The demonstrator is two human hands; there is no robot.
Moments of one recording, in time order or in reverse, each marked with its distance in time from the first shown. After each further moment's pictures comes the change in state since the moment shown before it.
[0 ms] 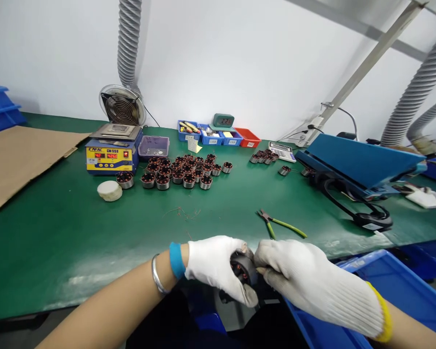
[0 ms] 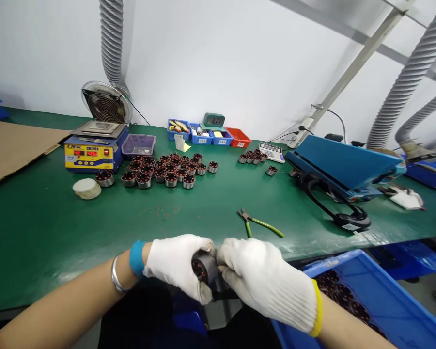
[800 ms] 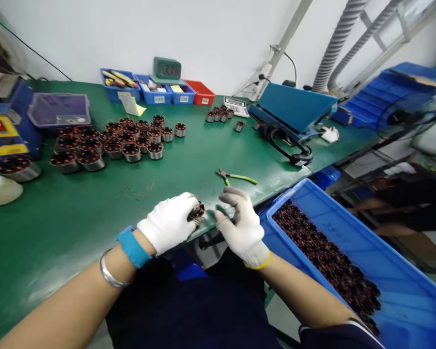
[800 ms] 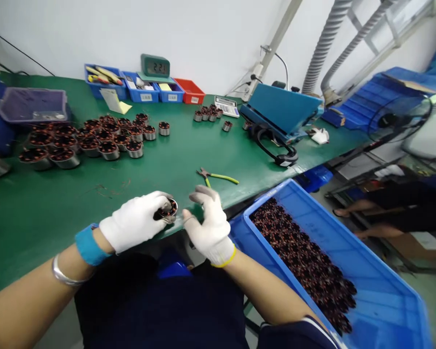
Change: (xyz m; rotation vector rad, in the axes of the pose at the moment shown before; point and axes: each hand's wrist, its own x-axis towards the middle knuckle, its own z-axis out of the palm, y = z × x) left_hand 0.008 -0.025 0.002 0.808 0.361 0.031; right_hand 0.012 -0.008 0.096 0.792 1.058 0.287
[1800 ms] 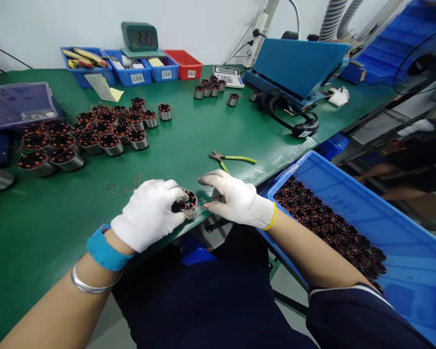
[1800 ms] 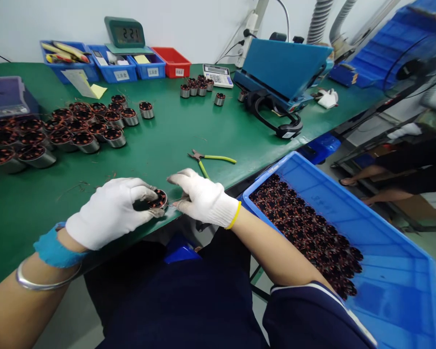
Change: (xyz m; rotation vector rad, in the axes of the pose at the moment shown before) left_hand 0.000 -0.004 -0.019 0.108 0.064 0.147; right_hand 0.041 -0.007 -0.015 -0.376 -0.694 -0.055
